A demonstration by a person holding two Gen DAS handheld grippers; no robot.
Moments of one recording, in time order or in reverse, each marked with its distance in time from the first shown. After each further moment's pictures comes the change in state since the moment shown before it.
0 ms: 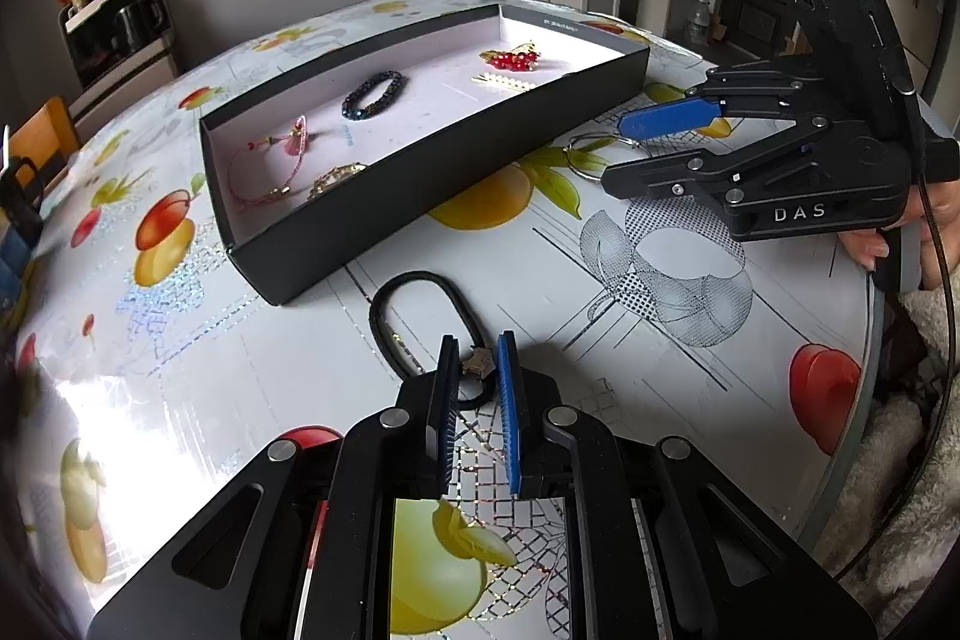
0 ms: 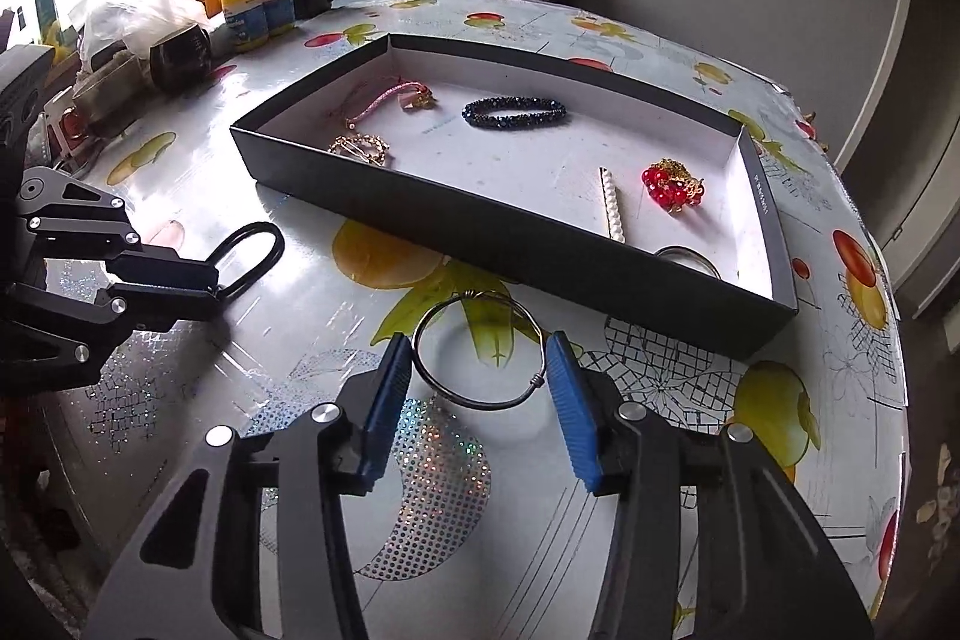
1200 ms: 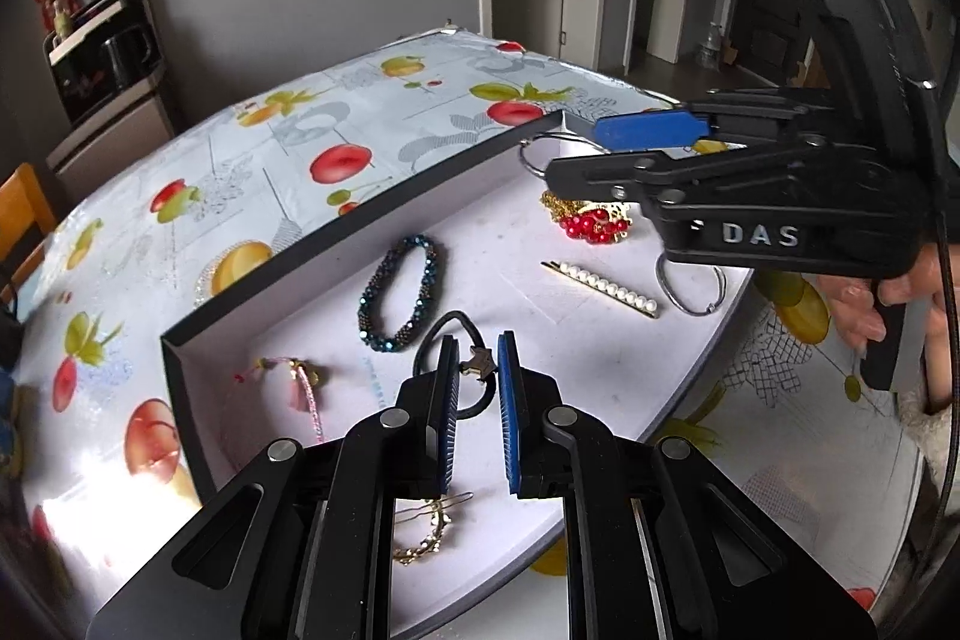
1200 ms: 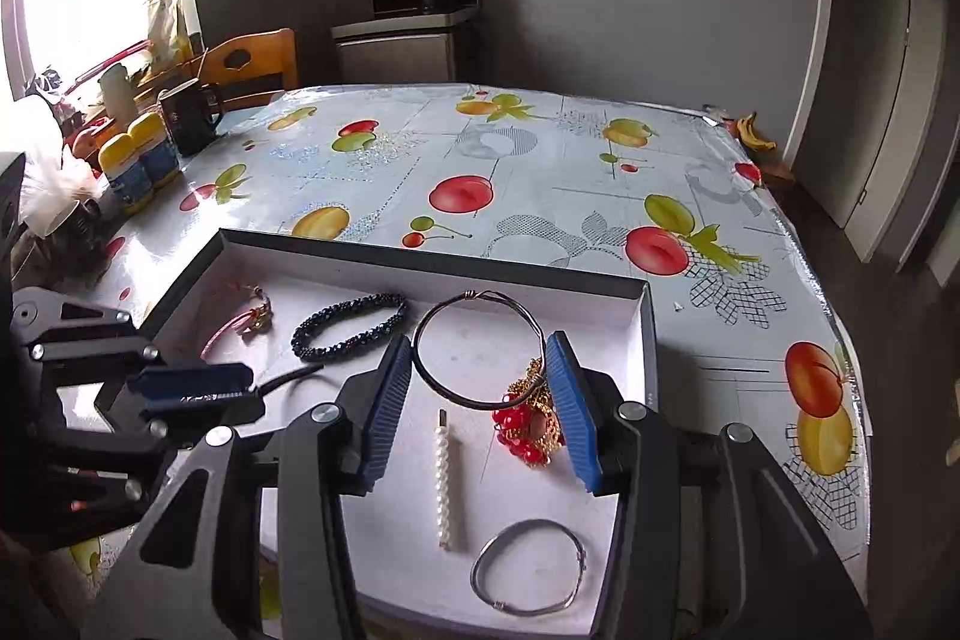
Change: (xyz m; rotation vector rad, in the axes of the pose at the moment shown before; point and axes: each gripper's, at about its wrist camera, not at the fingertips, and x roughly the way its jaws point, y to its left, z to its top) left arm 0.065 0.037 0.129 -0.004 -0.041 0.003; right arm 0.043 -0.092 0.105 0.200 -0.105 -0.083
